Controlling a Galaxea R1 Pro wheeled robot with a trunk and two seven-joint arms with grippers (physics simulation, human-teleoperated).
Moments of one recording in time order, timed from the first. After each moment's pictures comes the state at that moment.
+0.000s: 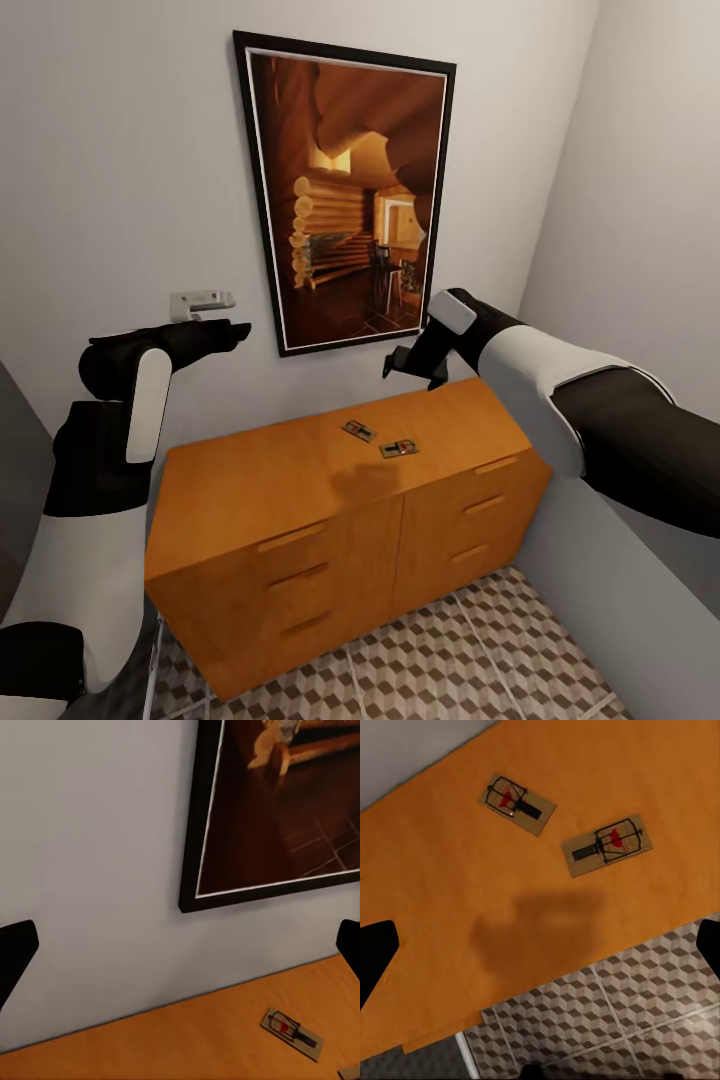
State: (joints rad) left arm -0.97 0.05 -0.02 -1.60 0.26 1.04 0.17; right arm -1.68 0.17 0.31 -0.04 -0.94 0.96 -0.43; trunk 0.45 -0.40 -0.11
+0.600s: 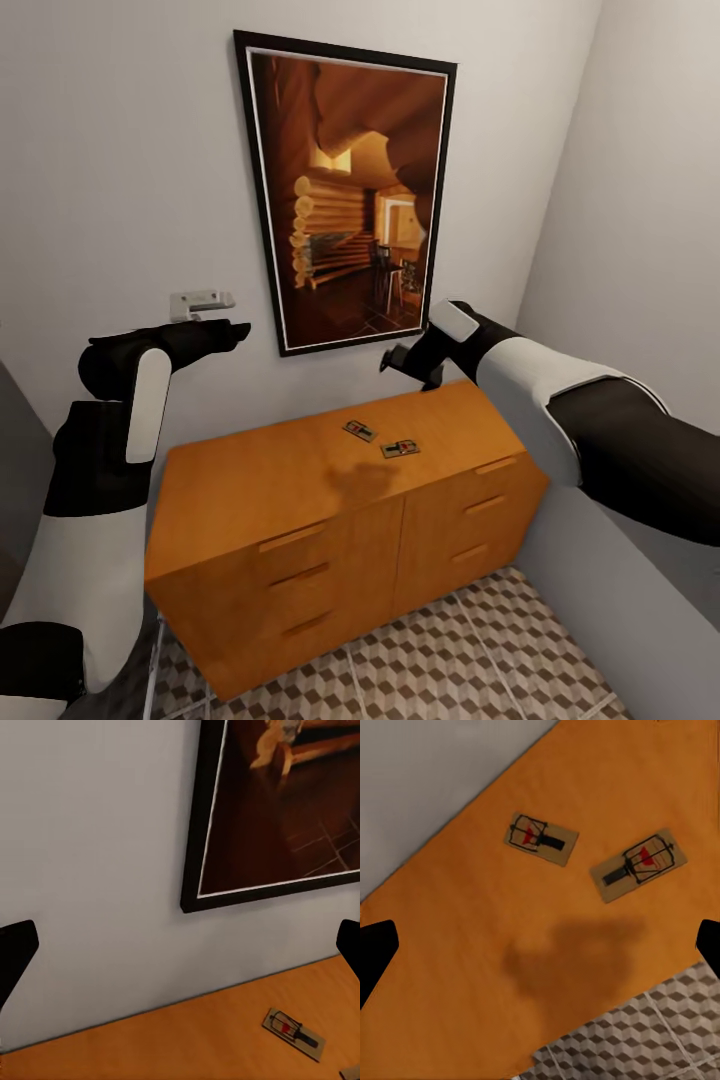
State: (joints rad) left arm -0.97 0.05 -0.02 -1.60 0.26 1.04 0.17; right arm -1.64 0.17 0.31 -0.04 -1.08 0.77 -0.47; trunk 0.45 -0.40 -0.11
